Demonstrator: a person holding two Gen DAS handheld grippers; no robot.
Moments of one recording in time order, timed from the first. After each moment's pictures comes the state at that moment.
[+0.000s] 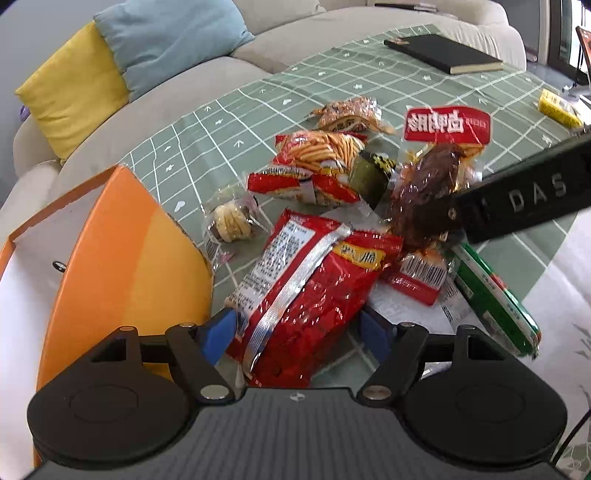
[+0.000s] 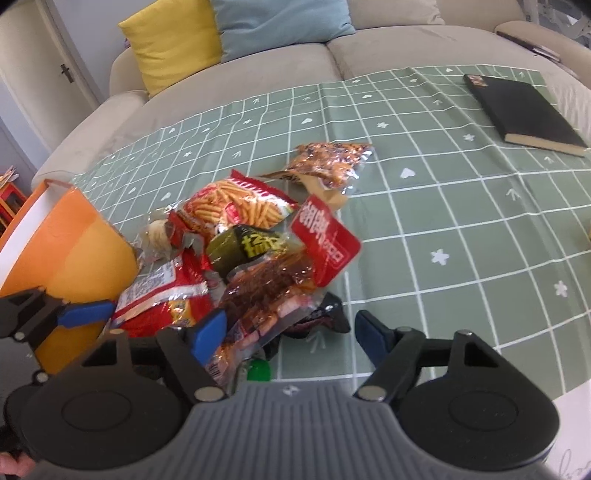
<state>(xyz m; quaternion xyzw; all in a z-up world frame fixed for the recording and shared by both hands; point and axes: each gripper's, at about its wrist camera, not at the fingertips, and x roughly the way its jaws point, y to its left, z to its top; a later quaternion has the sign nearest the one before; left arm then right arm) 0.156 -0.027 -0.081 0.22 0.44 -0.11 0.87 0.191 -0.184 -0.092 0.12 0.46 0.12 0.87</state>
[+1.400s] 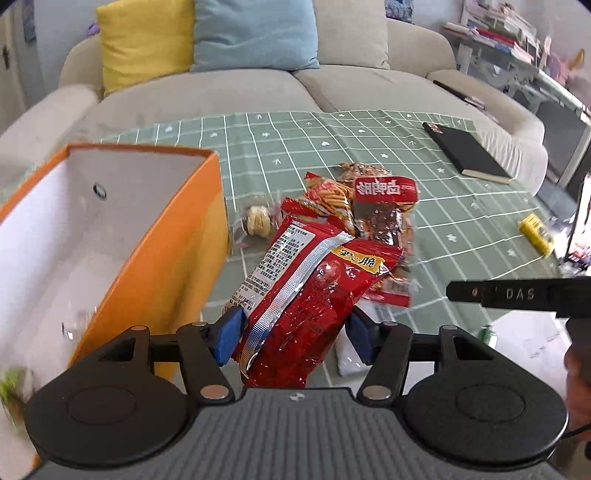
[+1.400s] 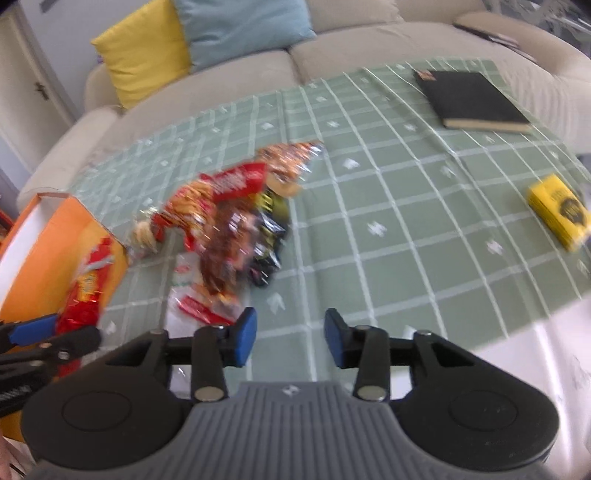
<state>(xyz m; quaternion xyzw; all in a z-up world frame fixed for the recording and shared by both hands) 0.109 0.007 -0.024 0.00 0.43 -0.08 0.90 0.147 -0.217 -0.072 0.13 0.47 0.06 0.87</state>
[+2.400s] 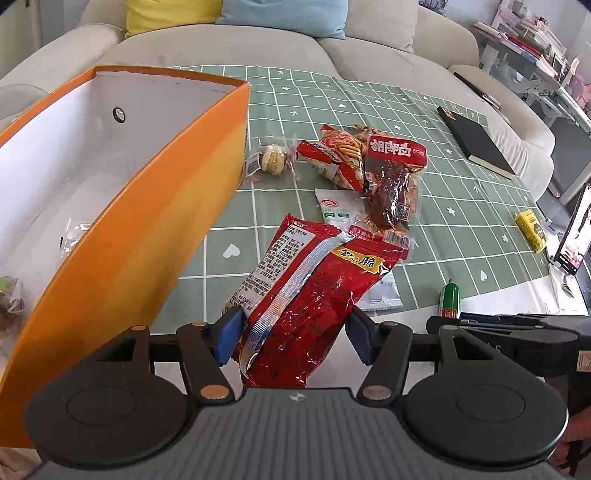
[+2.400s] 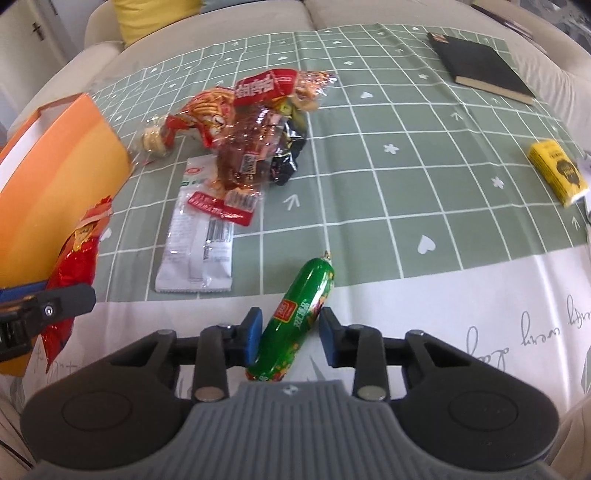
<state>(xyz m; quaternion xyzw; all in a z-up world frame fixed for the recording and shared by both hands) 0.087 0.022 -0.037 -0.06 0.49 -0.06 0.87 0.111 -0.180 -0.090 0.07 0.53 0.07 0.84</state>
